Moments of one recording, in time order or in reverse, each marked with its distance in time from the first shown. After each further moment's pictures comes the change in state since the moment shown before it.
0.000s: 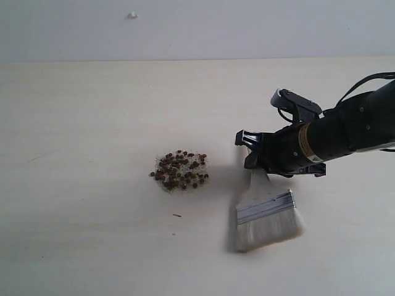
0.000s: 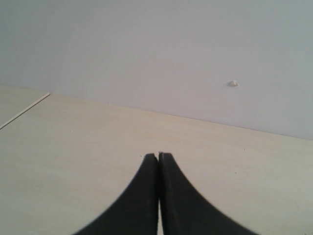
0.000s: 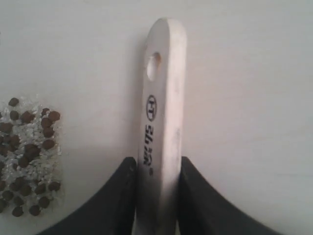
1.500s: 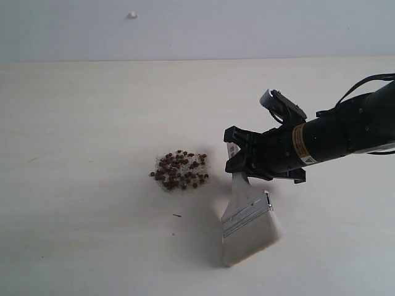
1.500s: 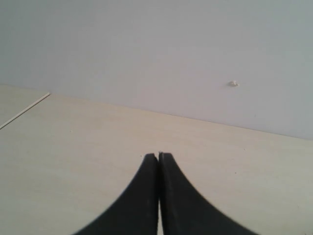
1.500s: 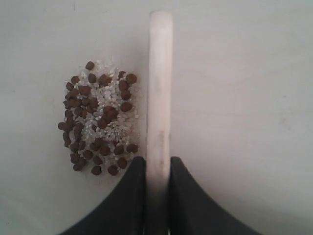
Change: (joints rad) left arm 0.000 0.000 0.000 0.000 0.000 0.000; right arm 0.000 0.007 0.000 0.006 -0.215 0.037
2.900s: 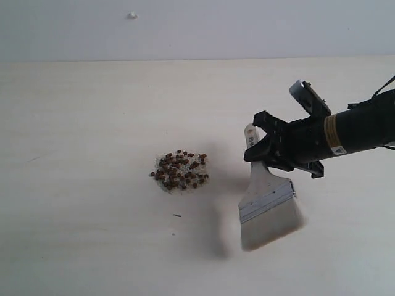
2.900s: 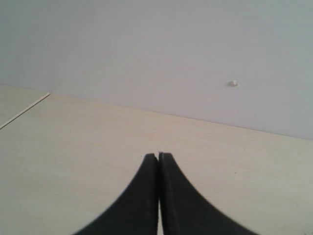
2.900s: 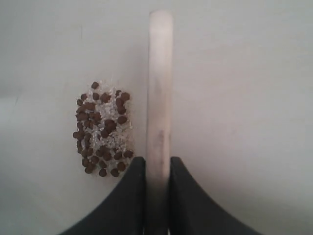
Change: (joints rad) left arm 0.000 0.000 0.000 0.000 0.000 0.000; right arm -0.161 0.000 0.000 -0.089 -0.156 0.032
